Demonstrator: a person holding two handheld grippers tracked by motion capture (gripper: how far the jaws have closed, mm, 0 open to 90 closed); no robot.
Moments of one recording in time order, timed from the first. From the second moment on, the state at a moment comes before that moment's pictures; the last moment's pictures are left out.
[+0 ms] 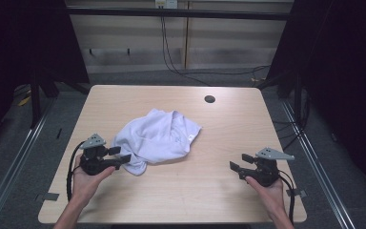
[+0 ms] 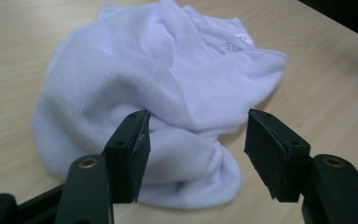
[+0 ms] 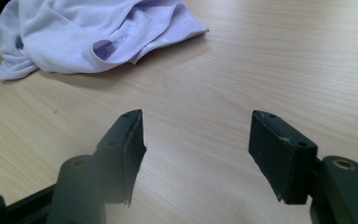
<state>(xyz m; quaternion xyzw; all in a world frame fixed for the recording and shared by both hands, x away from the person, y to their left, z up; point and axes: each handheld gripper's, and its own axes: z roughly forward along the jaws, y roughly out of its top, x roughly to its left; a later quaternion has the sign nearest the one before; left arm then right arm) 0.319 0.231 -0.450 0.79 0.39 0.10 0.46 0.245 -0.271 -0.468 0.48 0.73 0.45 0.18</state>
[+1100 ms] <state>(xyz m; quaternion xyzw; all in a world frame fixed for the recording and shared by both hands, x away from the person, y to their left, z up) 0.323 0.189 -0.497 0.86 0.32 0.02 0.39 0.256 -0.237 -0.470 0.44 0.77 0.44 0.13</state>
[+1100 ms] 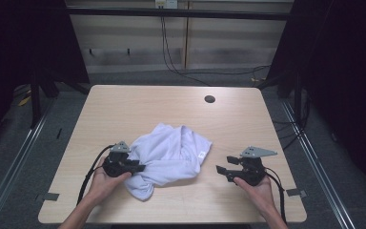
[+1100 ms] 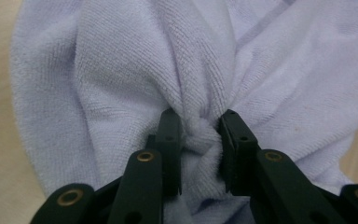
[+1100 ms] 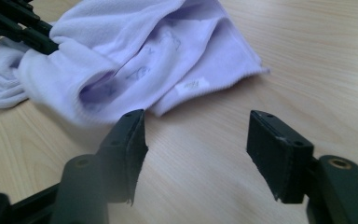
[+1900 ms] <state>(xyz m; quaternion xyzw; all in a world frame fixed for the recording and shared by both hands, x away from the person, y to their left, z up) 0.345 0.162 -0.464 0.83 0.33 0.05 0.45 0.319 -0.164 -0.492 0.39 0.82 0.43 0.04</state>
